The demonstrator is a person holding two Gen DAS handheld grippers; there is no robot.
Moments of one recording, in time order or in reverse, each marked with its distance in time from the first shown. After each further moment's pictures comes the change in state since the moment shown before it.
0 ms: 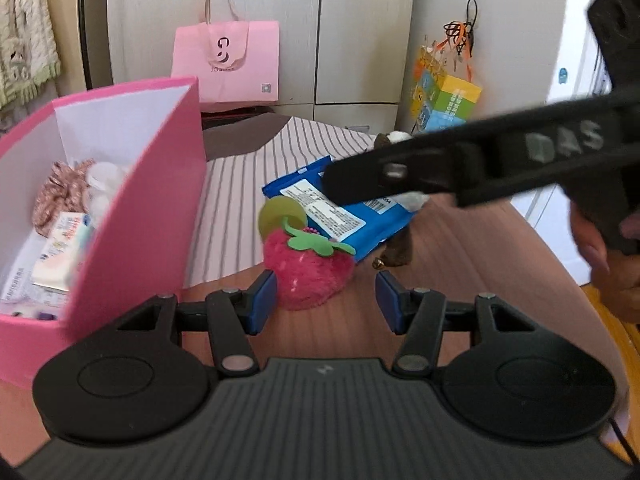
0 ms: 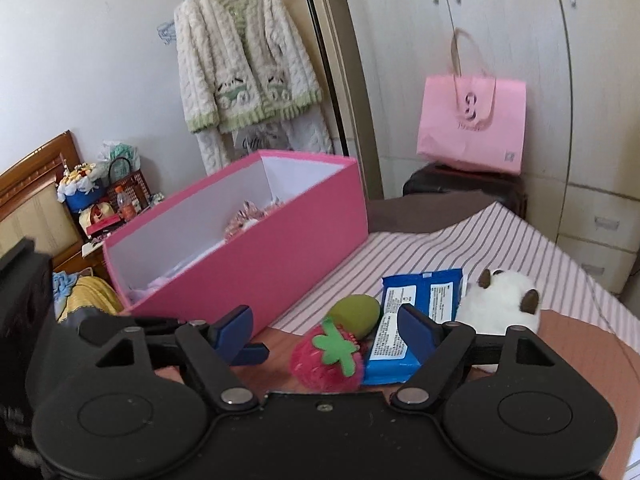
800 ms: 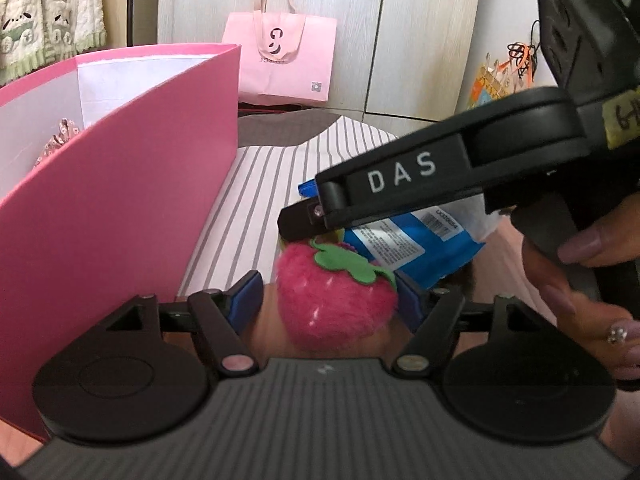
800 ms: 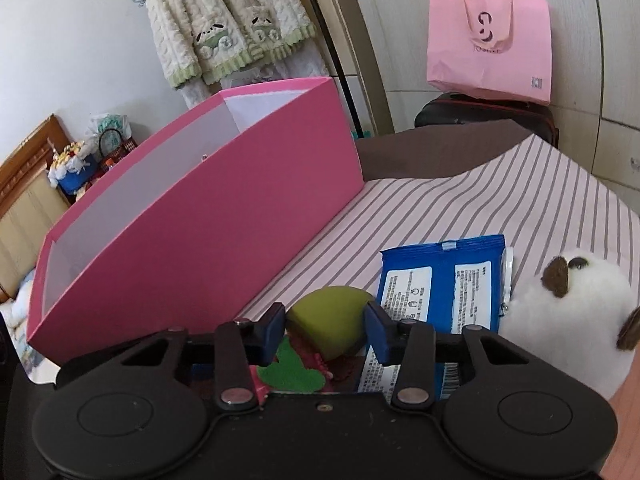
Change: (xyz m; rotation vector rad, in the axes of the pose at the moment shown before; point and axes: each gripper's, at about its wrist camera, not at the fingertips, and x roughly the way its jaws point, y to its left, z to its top) left arm 0.055 0.015 0.001 -0.140 -0.040 0.103; right arm 0.102 -0.038 0.009 0.083 0.179 0.071
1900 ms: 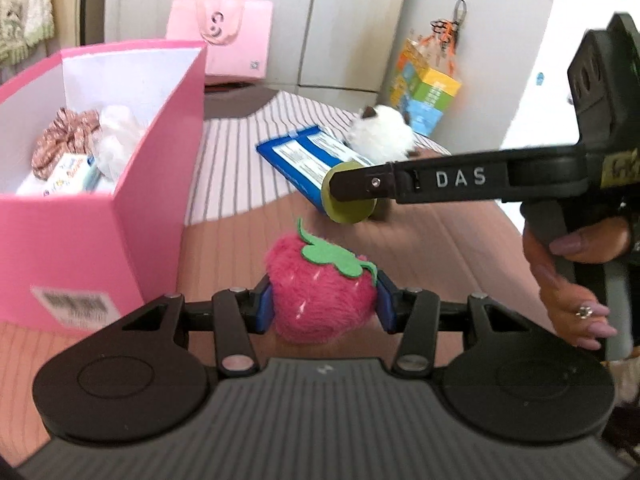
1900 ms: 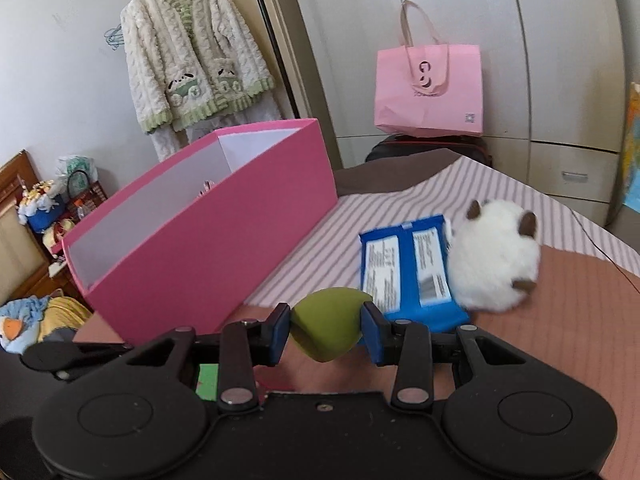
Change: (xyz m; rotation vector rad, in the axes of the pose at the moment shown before) left arm -0.092 0.023 -0.027 0.070 0.102 -0.220; right arm -0.073 0.048 -0.063 0.042 -0.179 -0.184
